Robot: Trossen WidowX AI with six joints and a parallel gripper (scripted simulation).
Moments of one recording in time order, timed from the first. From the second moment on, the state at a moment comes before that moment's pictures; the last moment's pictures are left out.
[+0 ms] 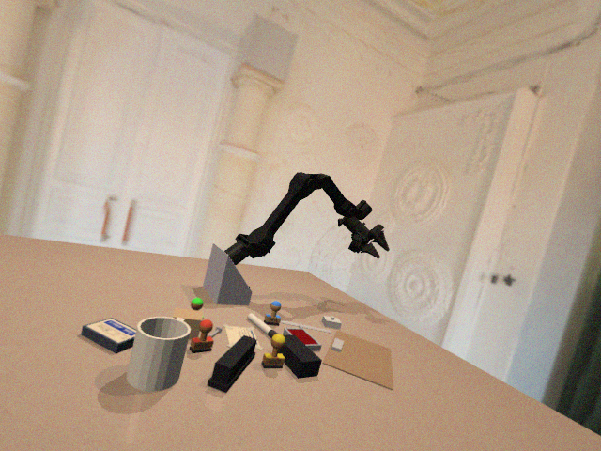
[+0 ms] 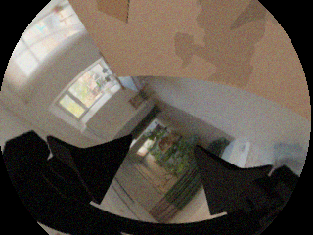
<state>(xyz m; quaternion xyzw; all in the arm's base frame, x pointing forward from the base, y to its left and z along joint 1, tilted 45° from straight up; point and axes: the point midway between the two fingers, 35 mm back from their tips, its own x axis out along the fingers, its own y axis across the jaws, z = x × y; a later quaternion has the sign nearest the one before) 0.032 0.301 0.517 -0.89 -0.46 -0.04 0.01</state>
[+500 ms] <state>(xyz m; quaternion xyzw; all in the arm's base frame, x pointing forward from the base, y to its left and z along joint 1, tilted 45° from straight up) 0.102 0.340 0.456 -0.88 -0.38 -0.08 -0.26</state>
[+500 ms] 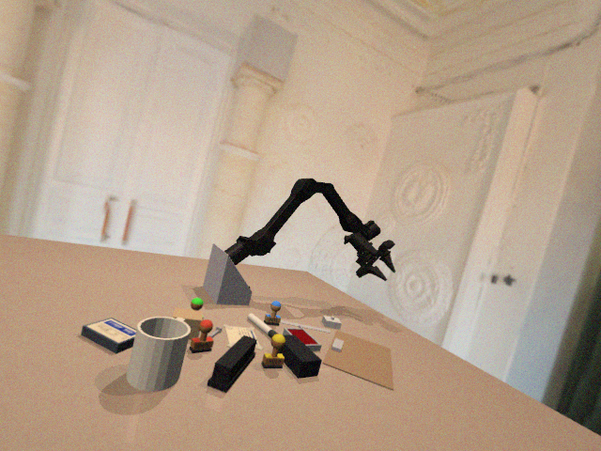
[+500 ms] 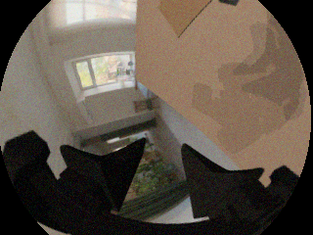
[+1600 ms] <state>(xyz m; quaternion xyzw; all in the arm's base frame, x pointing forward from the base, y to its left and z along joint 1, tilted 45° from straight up) 0.375 0.178 0.113 -0.24 -0.50 0.08 -0.83</state>
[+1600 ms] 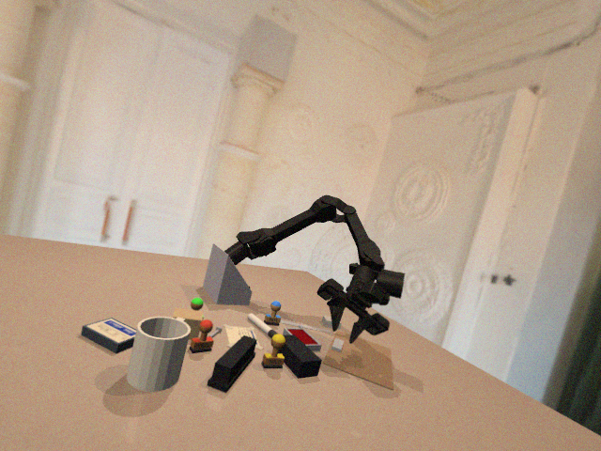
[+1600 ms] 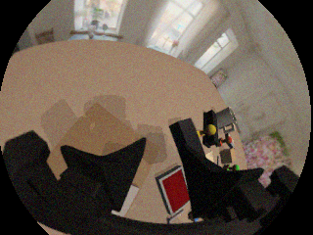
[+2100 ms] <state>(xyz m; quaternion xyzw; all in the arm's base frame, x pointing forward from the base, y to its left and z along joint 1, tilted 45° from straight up) 0.348 0.015 -0.006 -0.09 -0.69 -0.01 -0.72</state>
